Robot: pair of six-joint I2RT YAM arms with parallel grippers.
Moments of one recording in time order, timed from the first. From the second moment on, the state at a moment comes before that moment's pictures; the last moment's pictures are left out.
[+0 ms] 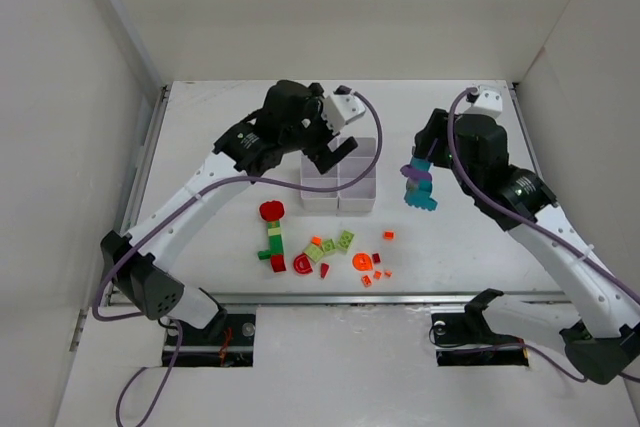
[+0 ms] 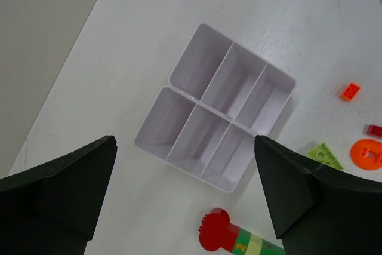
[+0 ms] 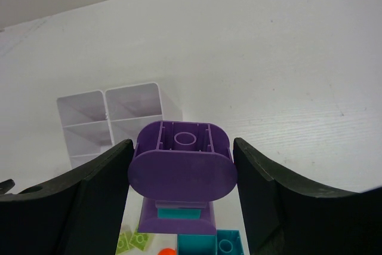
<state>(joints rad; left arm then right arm) -0.69 1.45 1.51 -0.60 0.12 0.45 0.57 1.07 1.25 -0.59 0.50 0.47</state>
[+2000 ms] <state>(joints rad) -0.65 1.44 1.62 -0.63 0.94 0.60 0.64 0.84 1.10 -0.27 -0.30 -0.04</state>
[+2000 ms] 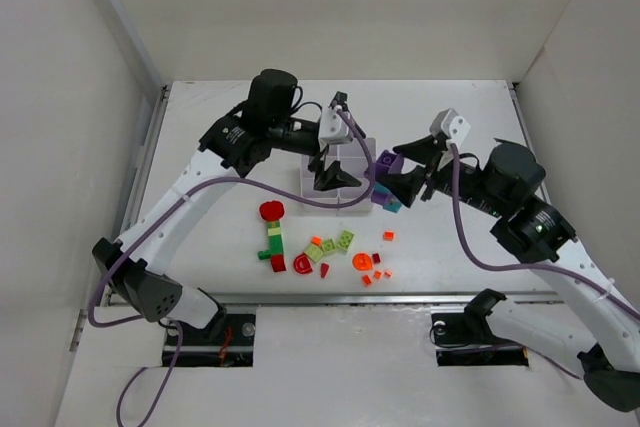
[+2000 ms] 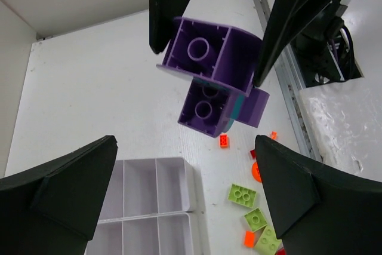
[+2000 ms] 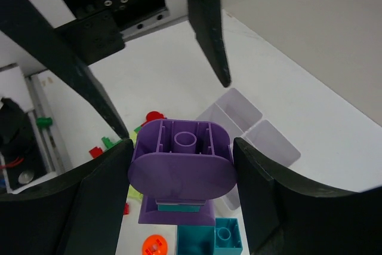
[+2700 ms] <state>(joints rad) -0.68 1.44 1.62 -0.85 0.97 0.81 0.64 0.90 1.10 -0.23 -0.54 -0.09</state>
